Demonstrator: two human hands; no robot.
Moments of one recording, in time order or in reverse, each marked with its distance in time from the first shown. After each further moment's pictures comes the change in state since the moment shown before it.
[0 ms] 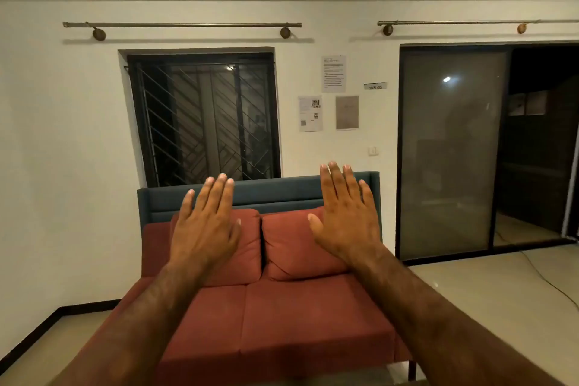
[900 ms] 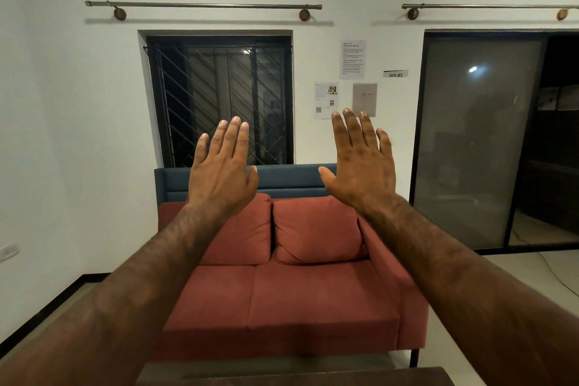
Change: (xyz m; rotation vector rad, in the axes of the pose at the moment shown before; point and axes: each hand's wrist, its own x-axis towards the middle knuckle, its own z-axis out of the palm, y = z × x) left_hand 0.036 0.009 -0.048 0.030 0.084 -0.057; right_hand 0.039 -0.004 -0.039 -0.111 0.144 -0.044
